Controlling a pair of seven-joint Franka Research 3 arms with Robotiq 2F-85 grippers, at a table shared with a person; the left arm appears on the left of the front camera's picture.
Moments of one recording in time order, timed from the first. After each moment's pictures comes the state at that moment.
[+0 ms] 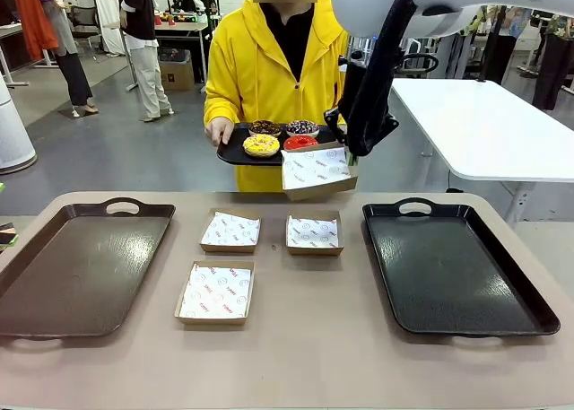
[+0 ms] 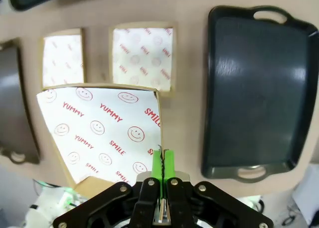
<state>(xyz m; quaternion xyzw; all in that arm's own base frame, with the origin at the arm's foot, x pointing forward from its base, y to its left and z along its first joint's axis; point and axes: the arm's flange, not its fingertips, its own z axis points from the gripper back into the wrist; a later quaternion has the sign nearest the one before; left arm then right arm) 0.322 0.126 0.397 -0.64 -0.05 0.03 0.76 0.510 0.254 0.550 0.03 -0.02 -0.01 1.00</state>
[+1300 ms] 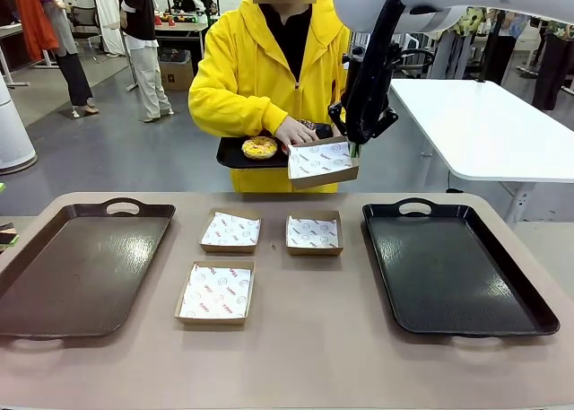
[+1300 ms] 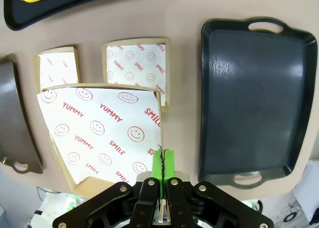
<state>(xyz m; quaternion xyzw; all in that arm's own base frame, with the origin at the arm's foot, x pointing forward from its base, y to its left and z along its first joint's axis) 0.322 0.126 0.397 -0.64 -0.05 0.03 0.76 0.538 0.249 0.549 0.03 -0.01 -0.02 1.00</state>
